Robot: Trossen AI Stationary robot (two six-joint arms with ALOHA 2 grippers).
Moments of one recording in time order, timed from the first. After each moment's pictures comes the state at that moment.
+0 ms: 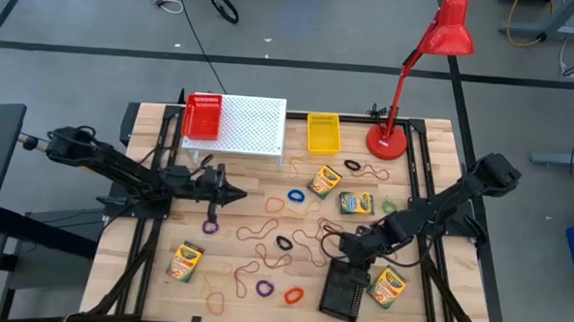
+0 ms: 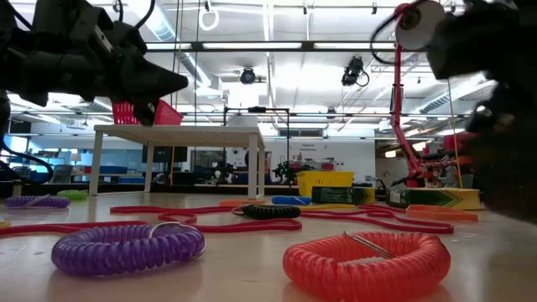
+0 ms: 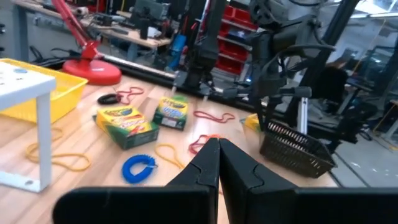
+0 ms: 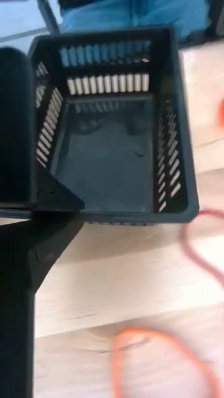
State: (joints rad) left arm -0.09 1.13 0.06 1.07 -0.11 -0.27; right arm 0.51 1.47 0.81 -0.45 -0.14 0.81
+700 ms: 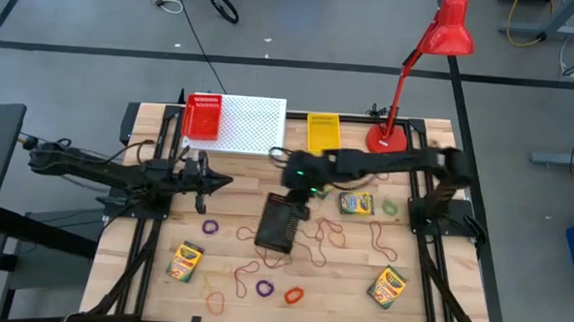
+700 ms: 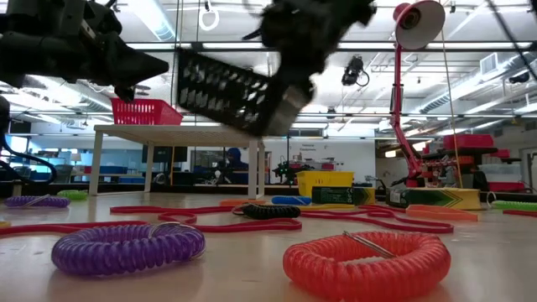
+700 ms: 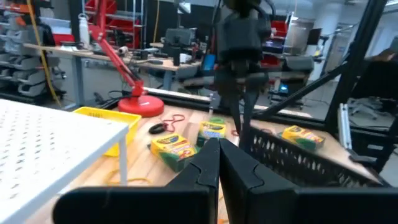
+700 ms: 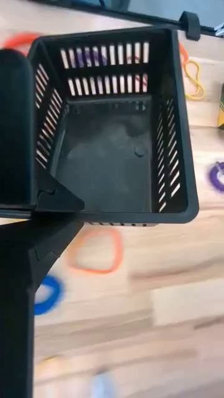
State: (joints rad) left arm -0.09 0.52 0.06 0.50 -0.26 -0.09; right arm -0.04 1.84 1.46 -0.58 -0.23 0.10
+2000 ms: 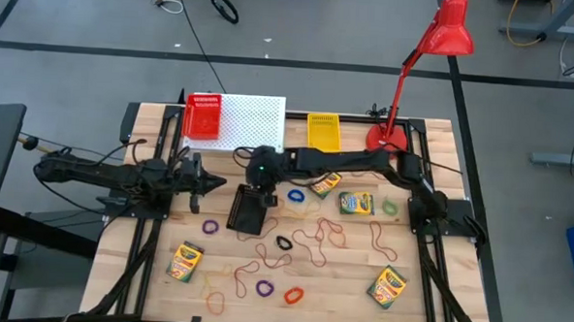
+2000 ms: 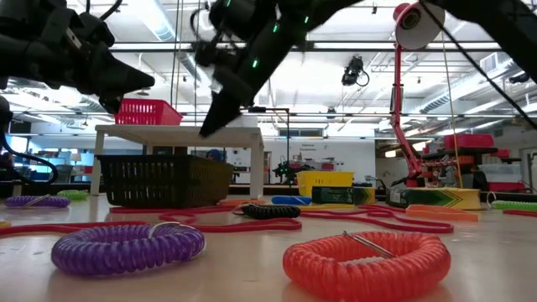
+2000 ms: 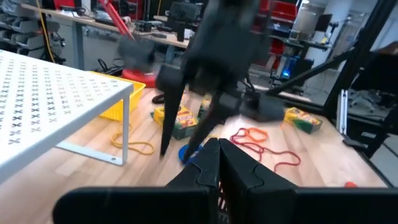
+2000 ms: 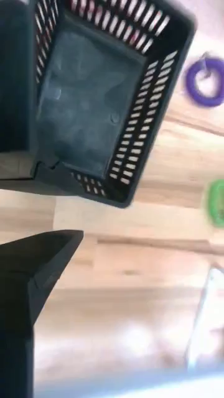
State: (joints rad) left arm -0.09 0.30 0.06 0.17 -0.26 -0.19; right arm -0.07 2.19 1.86 -0.55 0.04 -0.29
